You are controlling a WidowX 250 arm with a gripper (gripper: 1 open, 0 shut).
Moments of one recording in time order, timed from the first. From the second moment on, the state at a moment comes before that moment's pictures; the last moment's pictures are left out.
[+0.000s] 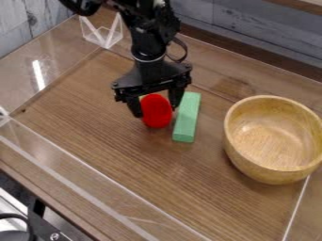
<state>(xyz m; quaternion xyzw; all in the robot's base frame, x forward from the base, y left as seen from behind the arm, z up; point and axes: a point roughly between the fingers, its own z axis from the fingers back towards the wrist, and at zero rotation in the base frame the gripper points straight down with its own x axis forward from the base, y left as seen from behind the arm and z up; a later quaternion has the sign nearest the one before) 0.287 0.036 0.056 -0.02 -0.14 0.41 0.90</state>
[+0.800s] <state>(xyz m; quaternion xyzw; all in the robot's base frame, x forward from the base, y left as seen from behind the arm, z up) 0.284 0.047 0.081 -0.01 -0.12 0.46 0.88</state>
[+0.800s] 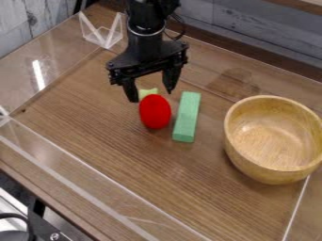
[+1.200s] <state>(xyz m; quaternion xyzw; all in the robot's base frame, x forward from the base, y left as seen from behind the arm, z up) 0.286 0.066 0.066 0.00 -0.11 0.47 0.88</state>
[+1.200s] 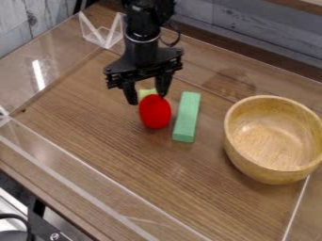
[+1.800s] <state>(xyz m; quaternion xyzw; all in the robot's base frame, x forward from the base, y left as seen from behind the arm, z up) 0.233 0.089 0.052 0.01 -0.12 0.43 0.90</state>
